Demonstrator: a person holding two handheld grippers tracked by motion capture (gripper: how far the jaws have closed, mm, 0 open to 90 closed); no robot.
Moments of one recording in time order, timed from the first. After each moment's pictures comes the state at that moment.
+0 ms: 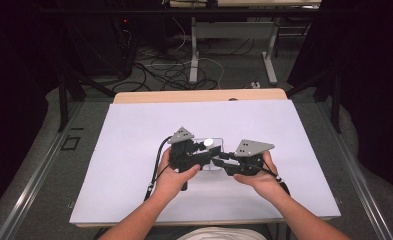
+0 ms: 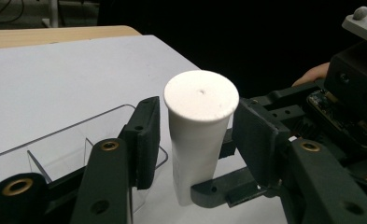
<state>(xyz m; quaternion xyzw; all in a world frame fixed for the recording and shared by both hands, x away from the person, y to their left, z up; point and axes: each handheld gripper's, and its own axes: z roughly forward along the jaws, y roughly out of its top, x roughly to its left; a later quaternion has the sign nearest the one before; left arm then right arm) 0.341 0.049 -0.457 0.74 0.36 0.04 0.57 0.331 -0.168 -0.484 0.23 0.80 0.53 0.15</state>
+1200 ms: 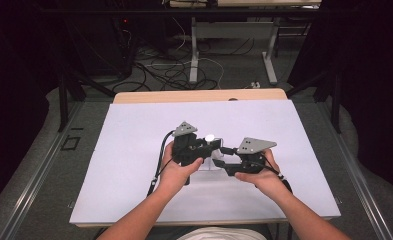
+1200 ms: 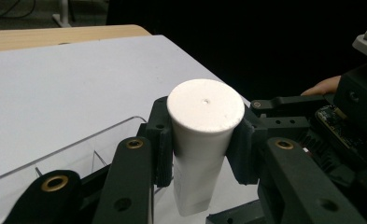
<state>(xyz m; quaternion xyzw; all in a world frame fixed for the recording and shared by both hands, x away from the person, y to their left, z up) 0.355 0.041 -0.449 0.74 0.38 0.05 0.56 0.339 -0.176 -0.487 0.24 0.80 0.53 0.15</state>
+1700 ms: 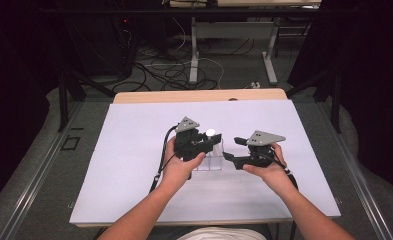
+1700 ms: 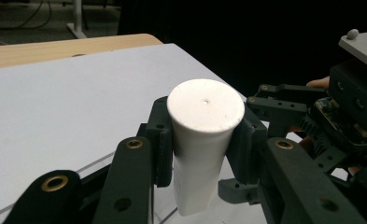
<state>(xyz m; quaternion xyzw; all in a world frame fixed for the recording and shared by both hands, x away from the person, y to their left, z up) 0.365 0.035 -0.445 0.74 0.38 0.08 0.55 0.359 -0.202 -0.491 0.29 0.78 0.52 0.19</state>
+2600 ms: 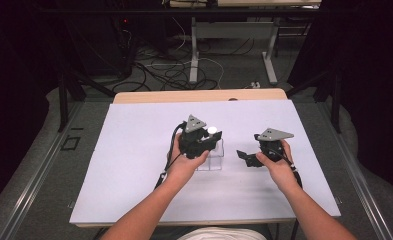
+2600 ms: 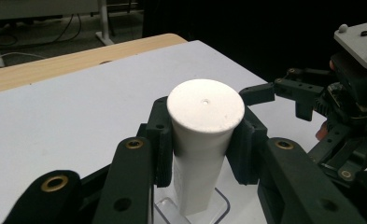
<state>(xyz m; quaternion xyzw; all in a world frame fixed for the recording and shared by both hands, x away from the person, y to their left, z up) 0.375 0.021 -0.453 0.76 0.37 0.14 0.52 0.385 -0.243 -0.519 0.36 0.78 0.46 0.22</state>
